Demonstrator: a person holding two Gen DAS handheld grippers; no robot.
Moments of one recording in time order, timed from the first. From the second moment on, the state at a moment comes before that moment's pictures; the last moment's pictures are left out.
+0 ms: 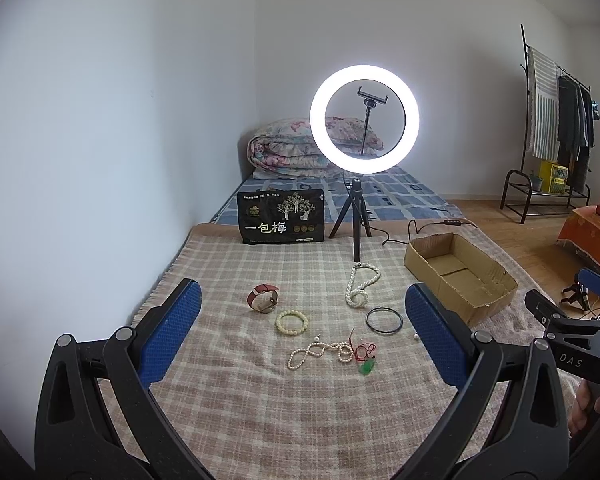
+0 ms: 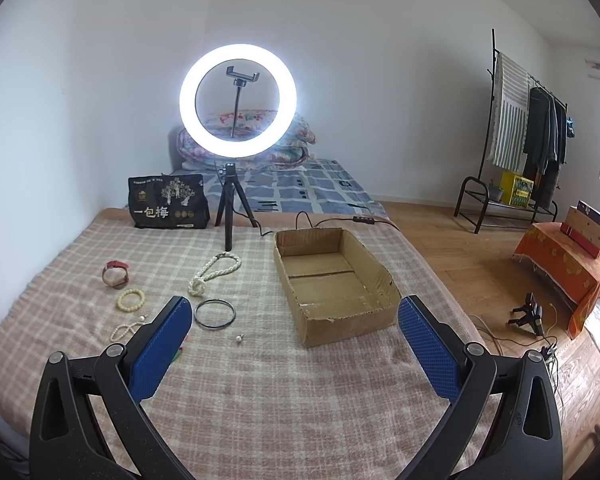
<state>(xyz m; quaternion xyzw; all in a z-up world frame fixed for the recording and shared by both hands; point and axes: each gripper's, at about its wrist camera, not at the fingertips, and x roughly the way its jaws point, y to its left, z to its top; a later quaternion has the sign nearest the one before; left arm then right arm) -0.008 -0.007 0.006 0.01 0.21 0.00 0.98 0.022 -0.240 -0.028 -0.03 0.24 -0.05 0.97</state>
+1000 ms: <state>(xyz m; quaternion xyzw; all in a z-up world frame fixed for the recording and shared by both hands) -0.008 -0.012 0.014 0.00 0.21 0.00 0.98 0.022 -0.239 -0.030 -0.03 0.24 -0.05 0.97</state>
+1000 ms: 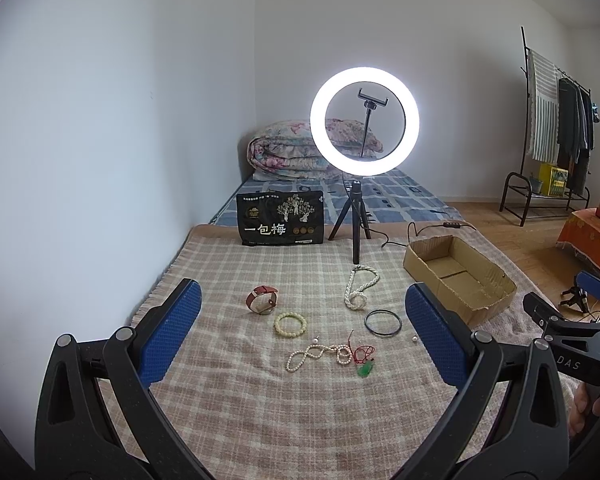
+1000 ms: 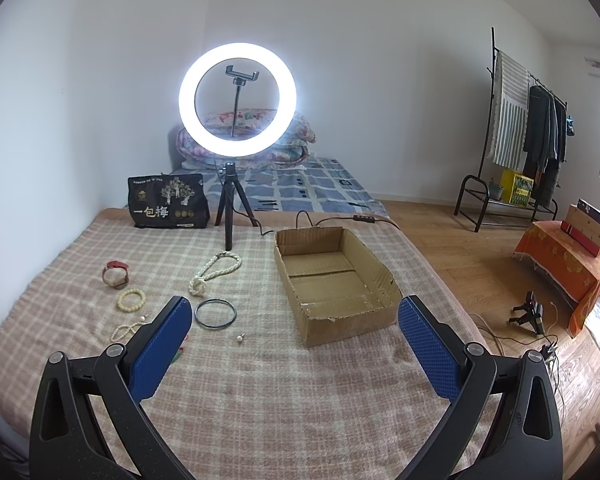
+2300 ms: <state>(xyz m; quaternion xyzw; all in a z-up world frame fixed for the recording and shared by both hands) 0.078 0.062 -0.013 0.06 0.24 0.02 0.97 0.107 -0.204 -0.073 -0.10 0.32 0.07 0.94</state>
